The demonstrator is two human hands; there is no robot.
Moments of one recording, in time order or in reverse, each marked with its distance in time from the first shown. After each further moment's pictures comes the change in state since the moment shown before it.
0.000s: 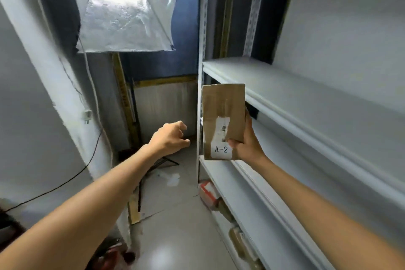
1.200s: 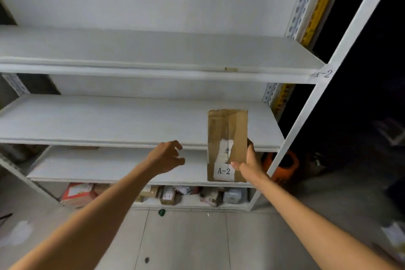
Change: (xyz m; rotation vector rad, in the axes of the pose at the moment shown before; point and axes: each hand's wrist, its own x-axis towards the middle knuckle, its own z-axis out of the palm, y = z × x) left_hand -0.265 0.208 0.215 0.027 -0.785 0.847; right_hand -0.522 0.046 -0.086 0.038 0.925 0.890
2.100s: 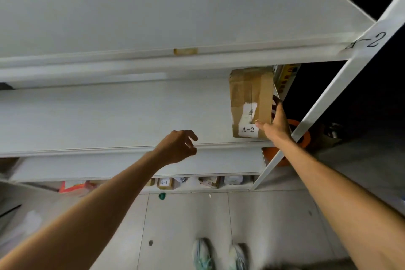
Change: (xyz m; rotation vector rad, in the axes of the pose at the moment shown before) left_hand 0.189 0.081 0.074 0.059 -0.233 0.059; right_hand 0.229 0.058 -0.123 0.024 0.283 0.044
